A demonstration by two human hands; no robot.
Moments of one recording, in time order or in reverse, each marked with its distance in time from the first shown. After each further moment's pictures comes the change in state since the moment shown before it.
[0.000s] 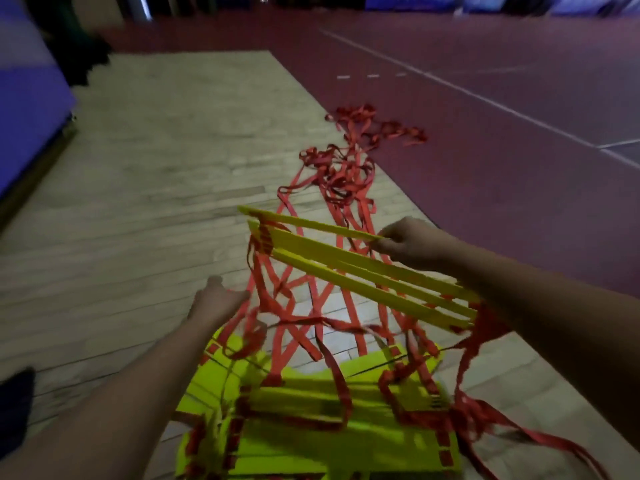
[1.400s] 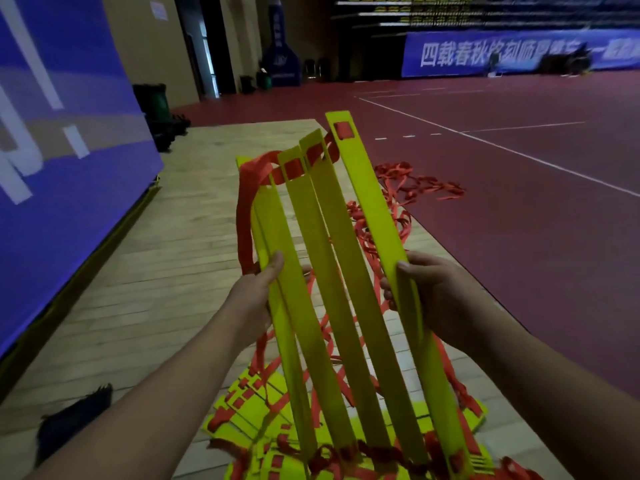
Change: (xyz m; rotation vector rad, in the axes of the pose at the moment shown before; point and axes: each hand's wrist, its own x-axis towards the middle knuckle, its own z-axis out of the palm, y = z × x) left_hand -0.128 0.072 -0.091 -0.961 -0.233 0.272; right_hand -0.085 -0.094 -0.023 1.428 -0.011 -0.042
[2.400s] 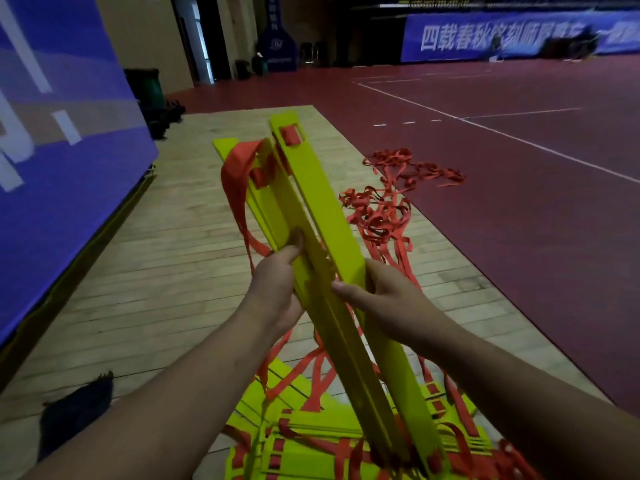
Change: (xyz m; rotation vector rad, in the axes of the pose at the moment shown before) left_hand -0.020 -0.001 0.048 -0.277 0.025 0.028; right_hand -0.002 0.036 0.042 -0.615 -0.102 -0.152
